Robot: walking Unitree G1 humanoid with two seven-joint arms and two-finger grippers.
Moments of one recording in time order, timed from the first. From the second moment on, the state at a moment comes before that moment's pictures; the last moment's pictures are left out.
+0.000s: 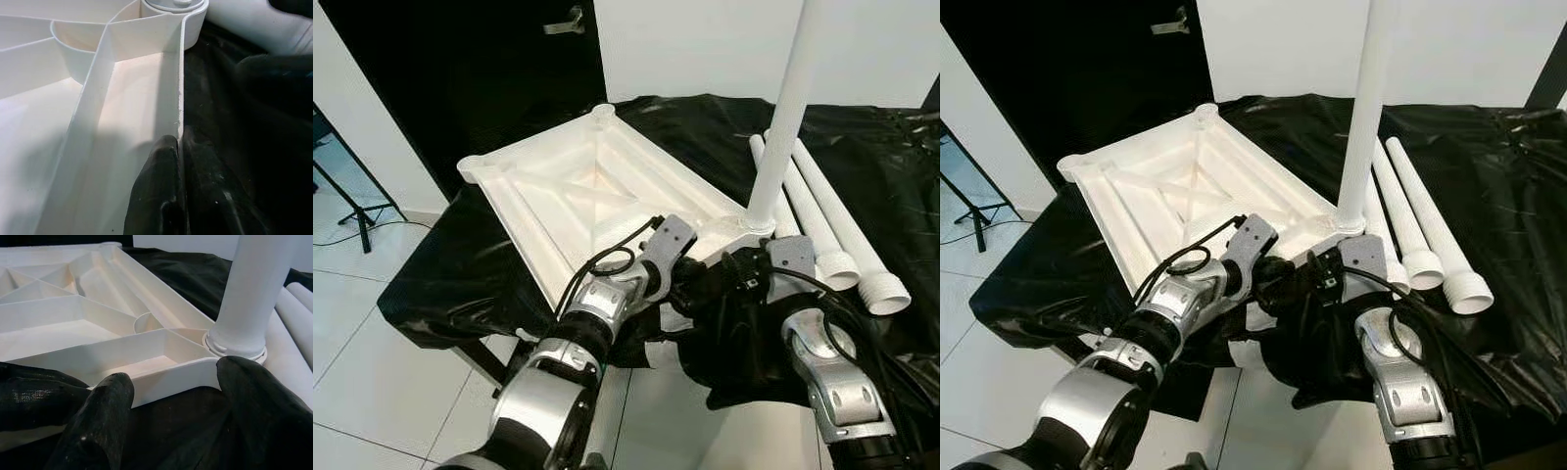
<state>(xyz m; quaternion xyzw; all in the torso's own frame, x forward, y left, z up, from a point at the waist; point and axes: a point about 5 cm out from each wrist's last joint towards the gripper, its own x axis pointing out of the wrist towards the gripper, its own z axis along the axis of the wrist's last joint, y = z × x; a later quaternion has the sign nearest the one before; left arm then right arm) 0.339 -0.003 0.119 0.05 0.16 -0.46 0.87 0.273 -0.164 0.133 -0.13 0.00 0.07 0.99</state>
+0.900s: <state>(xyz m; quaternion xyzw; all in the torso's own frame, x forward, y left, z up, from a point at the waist) 0.356 0.025 0.155 -0.10 0.03 -0.31 0.95 0.279 -0.158 0.147 -0.13 -0.02 0.08 0.99</state>
